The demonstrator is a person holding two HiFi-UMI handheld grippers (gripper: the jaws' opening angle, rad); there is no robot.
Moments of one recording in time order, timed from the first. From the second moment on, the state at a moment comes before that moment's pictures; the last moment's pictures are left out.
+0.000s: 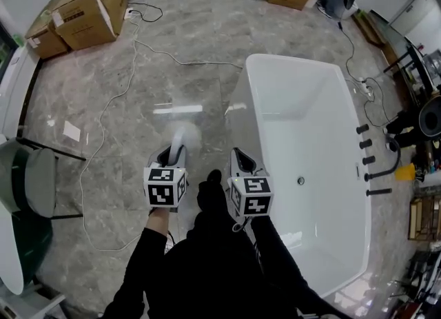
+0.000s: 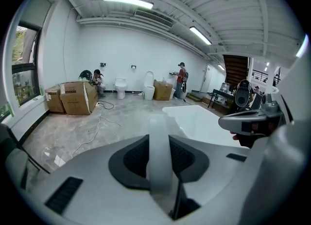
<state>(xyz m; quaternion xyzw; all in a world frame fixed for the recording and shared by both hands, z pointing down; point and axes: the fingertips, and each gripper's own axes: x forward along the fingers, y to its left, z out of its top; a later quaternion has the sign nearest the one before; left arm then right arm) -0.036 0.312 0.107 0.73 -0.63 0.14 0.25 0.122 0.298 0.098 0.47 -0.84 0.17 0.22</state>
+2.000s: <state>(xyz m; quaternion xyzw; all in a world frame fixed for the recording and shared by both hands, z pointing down) -0.108 -0.135 0.352 0.75 -0.52 0.26 0.32 0.026 -0.077 0.359 0.49 -0.75 0.30 0.33</state>
